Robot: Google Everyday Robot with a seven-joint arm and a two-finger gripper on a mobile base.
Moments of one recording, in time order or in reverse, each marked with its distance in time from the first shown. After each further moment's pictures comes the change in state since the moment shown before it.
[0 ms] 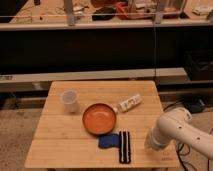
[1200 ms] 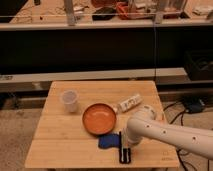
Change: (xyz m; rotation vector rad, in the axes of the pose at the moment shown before) arm -0.104 -0.027 0.041 0.011 -0.011 -0.203
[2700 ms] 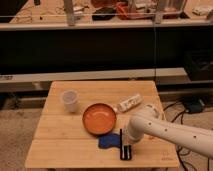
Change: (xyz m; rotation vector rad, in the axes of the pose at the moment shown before) arm 0.010 -0.016 0.001 0.021 -0.020 -0.004
